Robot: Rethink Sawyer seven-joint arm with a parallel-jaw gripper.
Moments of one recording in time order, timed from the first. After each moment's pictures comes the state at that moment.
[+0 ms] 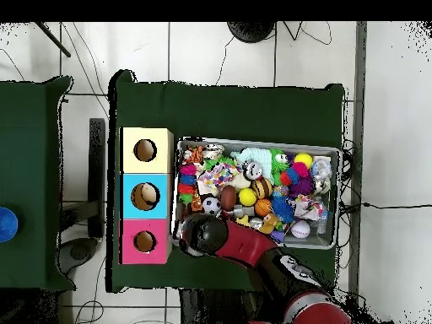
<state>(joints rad) -0.38 -0.54 0.19 2.04 0.08 0.37 1.62</state>
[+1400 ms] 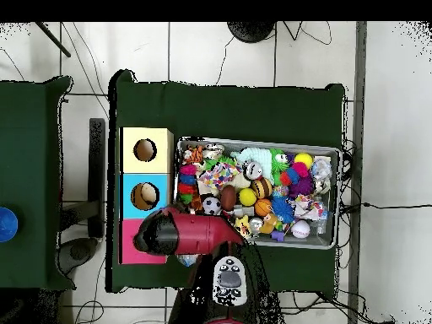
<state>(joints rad) -0.01 -0.64 -0.06 1.88 -0.01 0.28 1.62</state>
